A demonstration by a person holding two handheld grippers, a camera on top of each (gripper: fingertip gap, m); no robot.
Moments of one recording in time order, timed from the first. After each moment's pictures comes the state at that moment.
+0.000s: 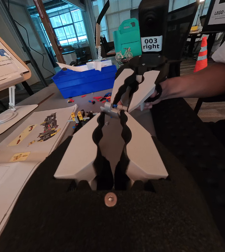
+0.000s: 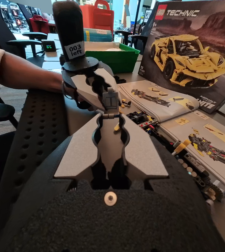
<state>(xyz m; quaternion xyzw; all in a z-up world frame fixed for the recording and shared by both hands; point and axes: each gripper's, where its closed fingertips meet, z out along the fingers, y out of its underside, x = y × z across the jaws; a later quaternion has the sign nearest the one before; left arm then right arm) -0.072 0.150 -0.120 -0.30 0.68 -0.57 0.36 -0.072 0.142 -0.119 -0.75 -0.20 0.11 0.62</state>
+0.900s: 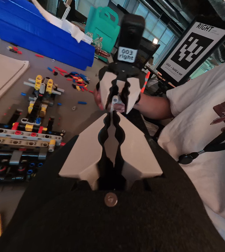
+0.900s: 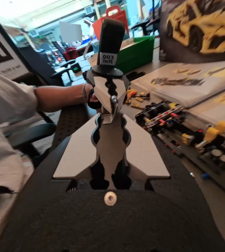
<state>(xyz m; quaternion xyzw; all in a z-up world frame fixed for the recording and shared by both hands) -0.073 0.144 -0.131 -0.41 0.62 -0.67 0.06 -0.072 0.143 -0.126 -0.75 -0.13 0.29 0.58</state>
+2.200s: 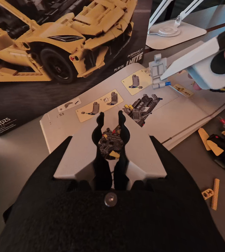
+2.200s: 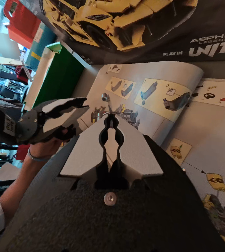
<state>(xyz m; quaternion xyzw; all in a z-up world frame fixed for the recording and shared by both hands) -0.061 0.439 -0.170 -0.69 0.49 -0.28 0.45 0.013 0.392 -0.157 -0.85 0.14 0.31 0.41</state>
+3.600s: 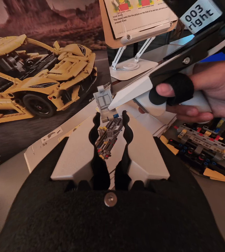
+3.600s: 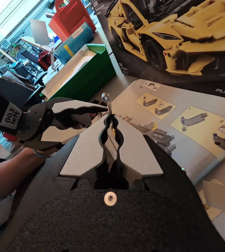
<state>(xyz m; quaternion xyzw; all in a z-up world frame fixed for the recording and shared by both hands) -0.046 0.387 -0.127 -0.59 0.53 -0.35 0.50 -0.043 0.398 -0.123 -0.81 -0.01 0.31 0.50</state>
